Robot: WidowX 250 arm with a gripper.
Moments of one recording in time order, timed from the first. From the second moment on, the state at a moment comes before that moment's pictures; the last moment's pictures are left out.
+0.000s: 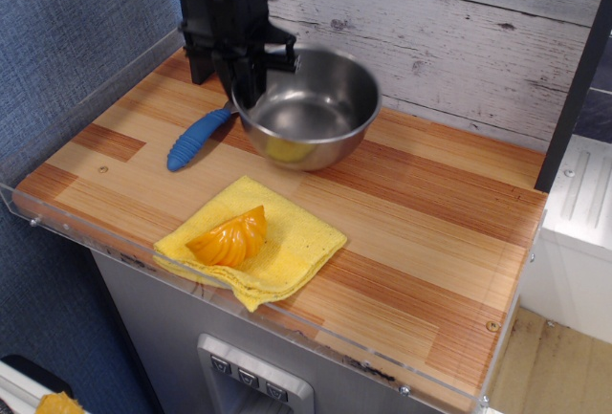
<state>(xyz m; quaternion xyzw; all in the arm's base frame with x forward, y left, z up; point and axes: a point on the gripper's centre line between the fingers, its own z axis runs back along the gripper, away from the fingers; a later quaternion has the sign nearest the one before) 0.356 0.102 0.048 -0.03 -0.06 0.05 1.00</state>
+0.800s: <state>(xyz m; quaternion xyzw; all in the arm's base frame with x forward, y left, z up) 0.362 0.106 0.023 -0.01 -0.04 0.05 1.00</state>
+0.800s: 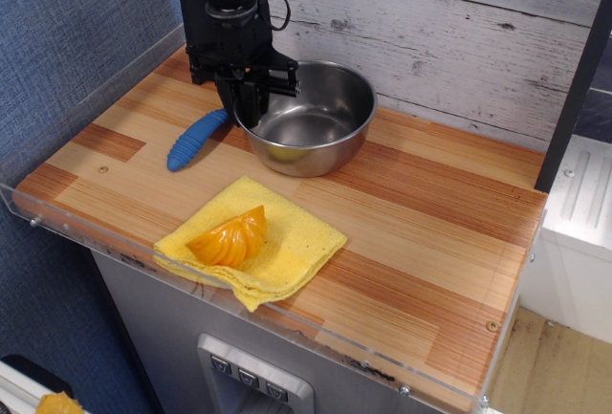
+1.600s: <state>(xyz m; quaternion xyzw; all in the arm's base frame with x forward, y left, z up) 0.346 0.107 0.107 -0.04 -0.14 0.02 0.99</state>
